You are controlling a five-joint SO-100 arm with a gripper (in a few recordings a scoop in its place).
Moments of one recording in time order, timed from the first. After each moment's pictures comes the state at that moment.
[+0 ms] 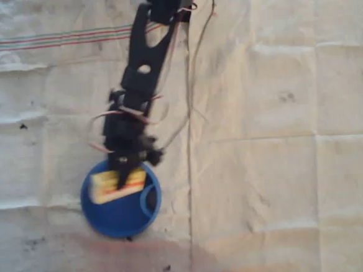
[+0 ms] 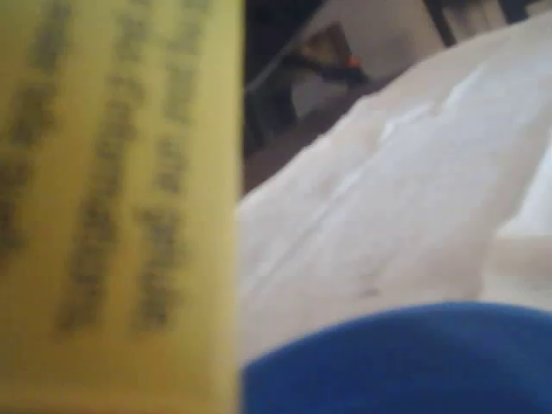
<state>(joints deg) 13.0 57.3 52.9 43.1 -44.0</state>
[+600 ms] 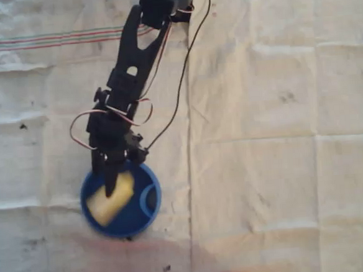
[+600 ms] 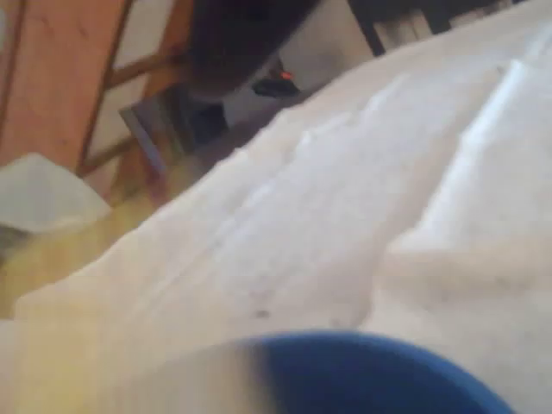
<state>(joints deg) 15.7 56.3 52.9 42.7 -44.0</state>
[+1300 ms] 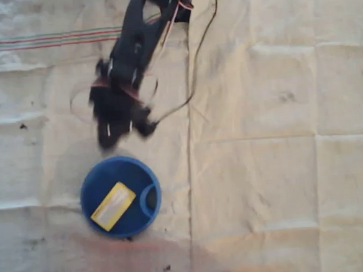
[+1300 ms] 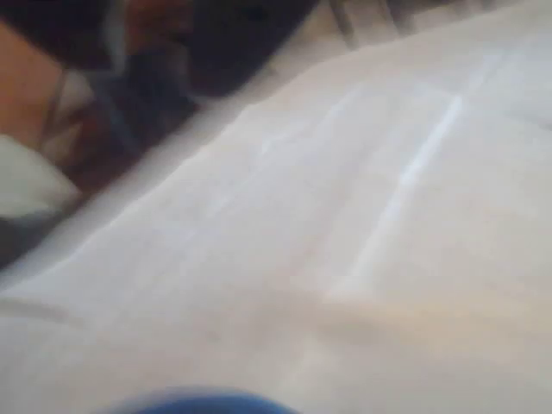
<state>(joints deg) 16.1 82.0 52.7 76.2 -35.5</state>
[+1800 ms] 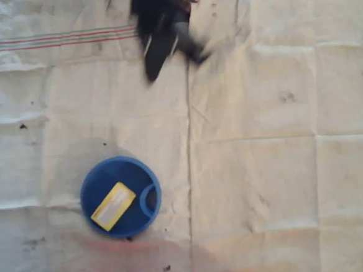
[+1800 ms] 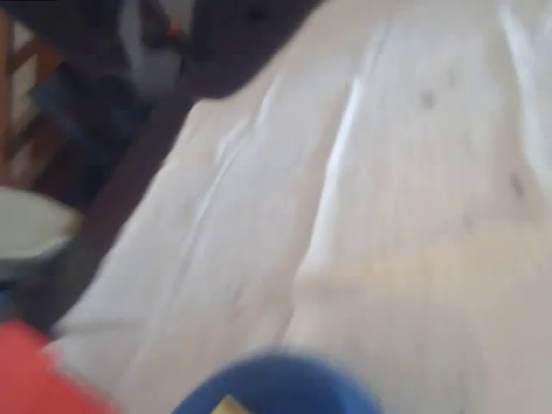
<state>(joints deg) 1.7 114.9 52.6 103.3 -18.0</state>
